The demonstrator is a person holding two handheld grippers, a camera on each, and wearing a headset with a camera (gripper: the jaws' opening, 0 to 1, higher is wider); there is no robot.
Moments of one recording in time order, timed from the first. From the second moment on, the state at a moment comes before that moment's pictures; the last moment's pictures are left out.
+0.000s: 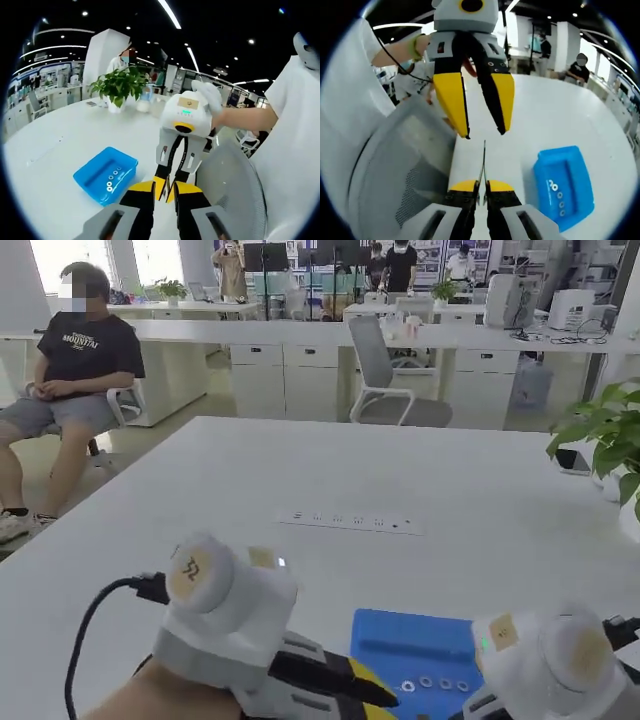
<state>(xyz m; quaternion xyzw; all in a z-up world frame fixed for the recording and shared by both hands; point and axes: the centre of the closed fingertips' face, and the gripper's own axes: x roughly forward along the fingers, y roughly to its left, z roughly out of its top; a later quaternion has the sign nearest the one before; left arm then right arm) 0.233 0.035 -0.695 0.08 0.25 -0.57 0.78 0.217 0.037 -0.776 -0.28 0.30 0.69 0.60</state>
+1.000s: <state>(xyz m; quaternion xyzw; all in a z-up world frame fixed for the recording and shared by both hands) 0.211 0.032 -0.783 0.30 0.33 -0.60 0.67 0.210 0.014 -0.844 -0.34 0.33 0.63 0.62</state>
